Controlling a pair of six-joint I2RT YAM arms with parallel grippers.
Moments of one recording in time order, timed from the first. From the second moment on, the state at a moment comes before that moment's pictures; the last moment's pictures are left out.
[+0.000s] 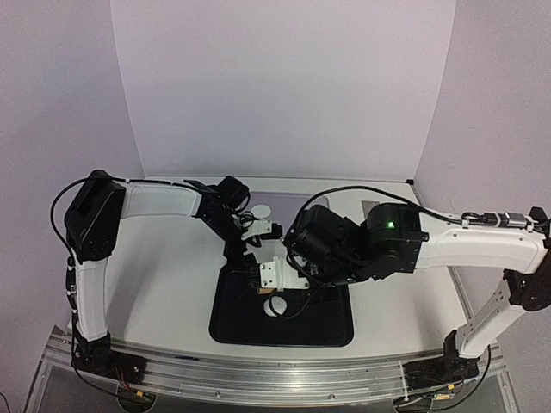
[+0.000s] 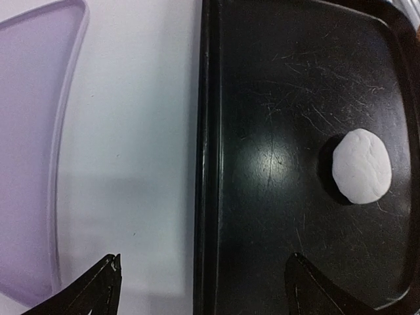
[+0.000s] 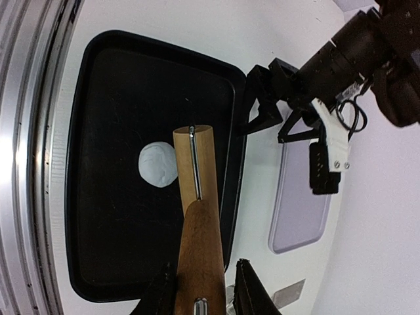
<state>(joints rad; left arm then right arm) -0.71 2.03 1.49 -0.59 0.45 0.81 1.32 1.57 1.44 -0.88 0.33 -0.58</state>
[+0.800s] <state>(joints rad) -0.79 2.13 1.48 -0.49 0.34 0.79 1.39 1.73 1.32 -0.70 0.43 -0.57</state>
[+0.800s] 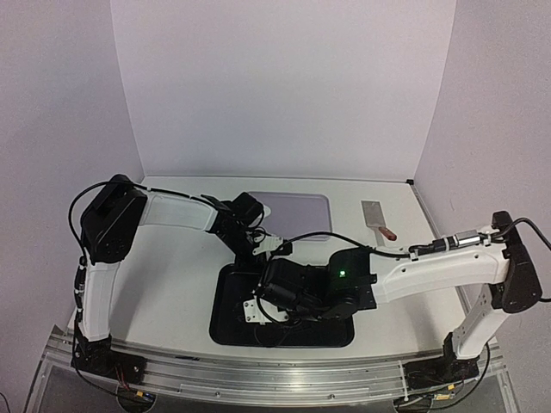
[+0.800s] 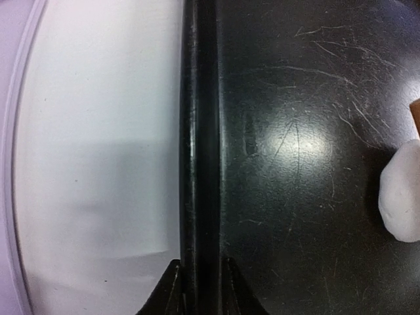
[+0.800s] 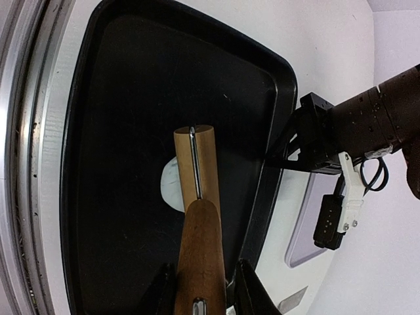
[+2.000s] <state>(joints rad) -0.79 2.09 1.36 -0.31 0.34 0.85 1.44 1.76 1.26 -0.68 0.52 -0.48</state>
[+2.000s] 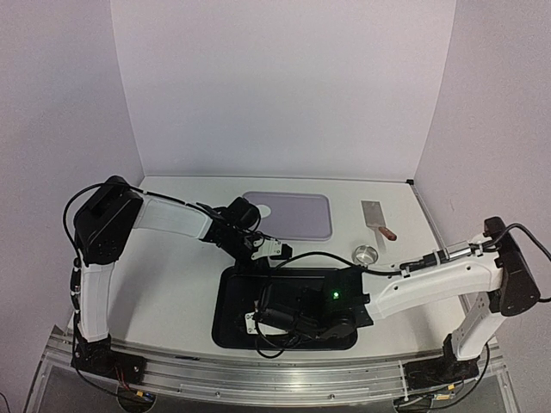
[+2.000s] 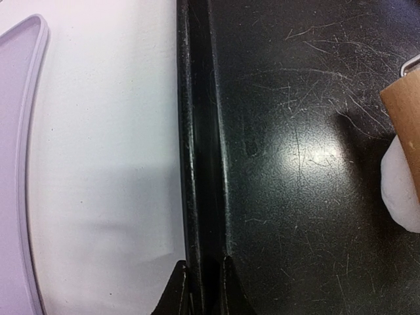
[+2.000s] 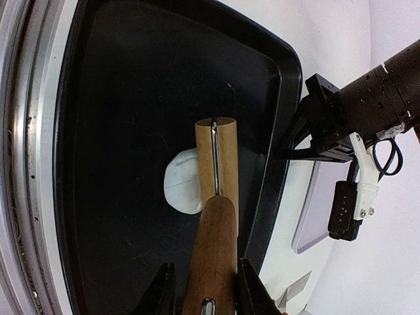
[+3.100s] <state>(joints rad) -0.79 2.09 1.36 -0.30 0.35 0.87 1.44 1.81 1.32 -0.74 0.53 -0.46</state>
